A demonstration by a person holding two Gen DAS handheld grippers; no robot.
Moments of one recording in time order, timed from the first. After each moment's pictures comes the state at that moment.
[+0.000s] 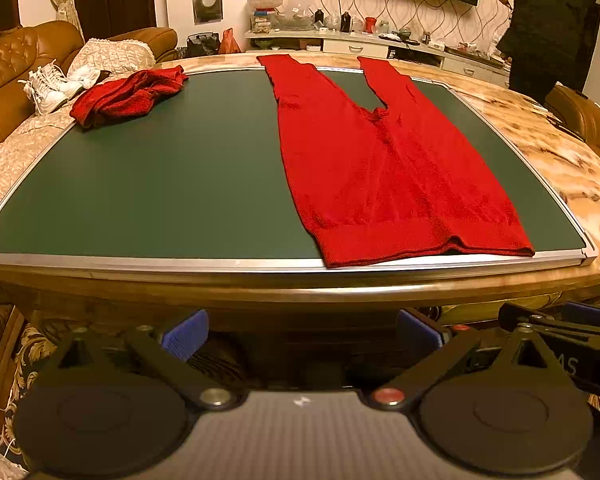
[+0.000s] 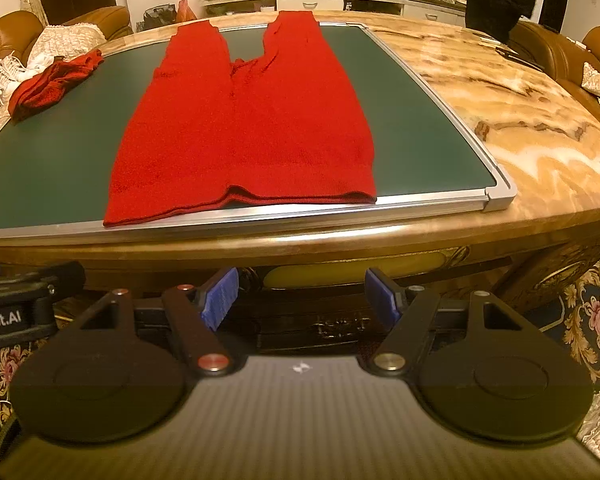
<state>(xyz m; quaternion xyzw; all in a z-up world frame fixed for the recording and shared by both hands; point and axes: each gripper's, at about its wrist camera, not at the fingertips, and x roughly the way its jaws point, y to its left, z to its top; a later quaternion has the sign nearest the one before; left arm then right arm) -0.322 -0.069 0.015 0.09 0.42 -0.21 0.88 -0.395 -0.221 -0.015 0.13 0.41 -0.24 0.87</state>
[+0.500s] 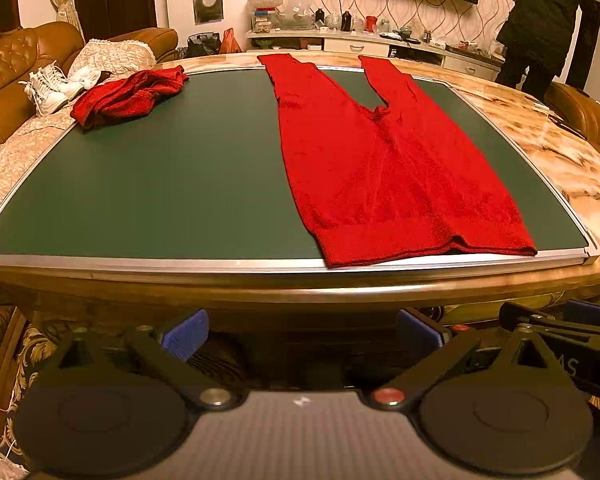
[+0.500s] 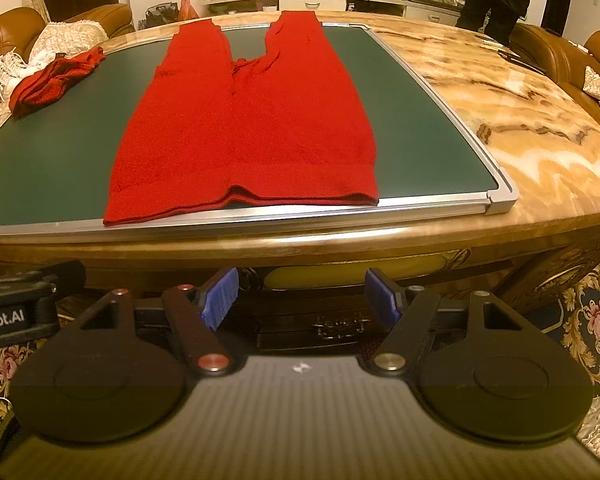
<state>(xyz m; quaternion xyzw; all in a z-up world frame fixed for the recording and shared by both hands) -0.321 -0.070 0.014 0.09 0.42 -0.21 0.88 -0.392 -0.220 -0.016 0.12 0.41 -0.24 0.87</state>
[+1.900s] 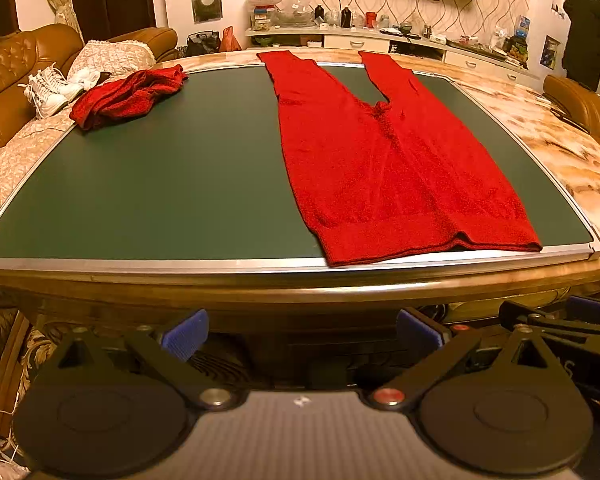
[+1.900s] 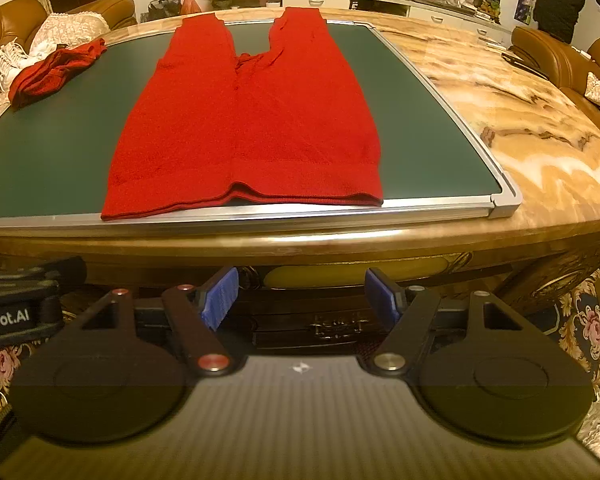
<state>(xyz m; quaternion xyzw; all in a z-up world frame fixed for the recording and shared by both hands) -0.316 -0.073 0.011 0.10 0.42 -0.21 0.88 -0.387 -0.219 -0.019 0.11 0.42 -0.24 0.87</state>
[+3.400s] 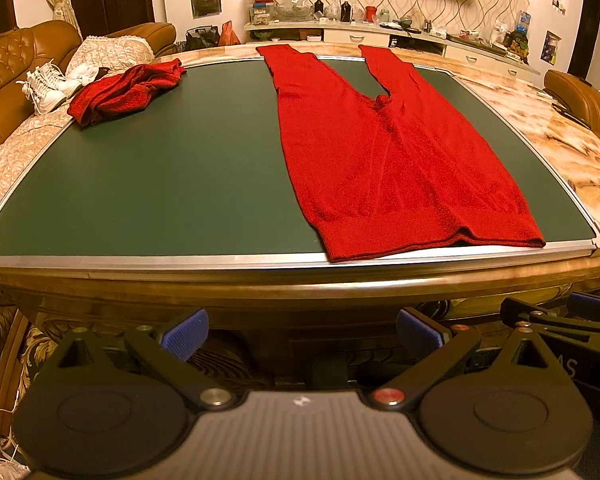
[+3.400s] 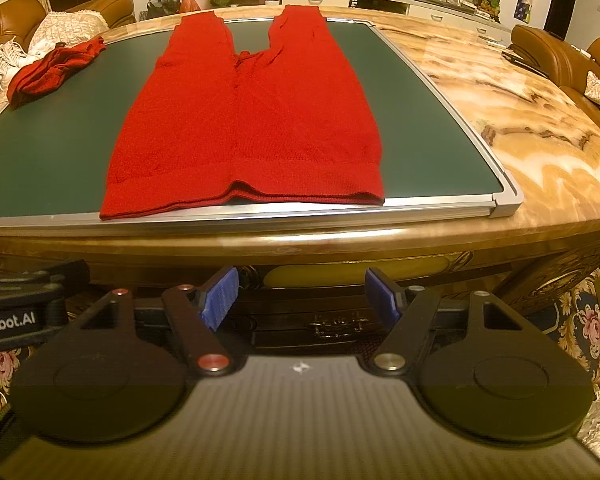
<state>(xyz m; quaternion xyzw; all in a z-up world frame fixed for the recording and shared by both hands) -0.315 -0.074 0.008 0.10 0.43 -0.21 0.87 -0.386 -0.219 -0.019 0.11 0.42 -0.24 0.87</state>
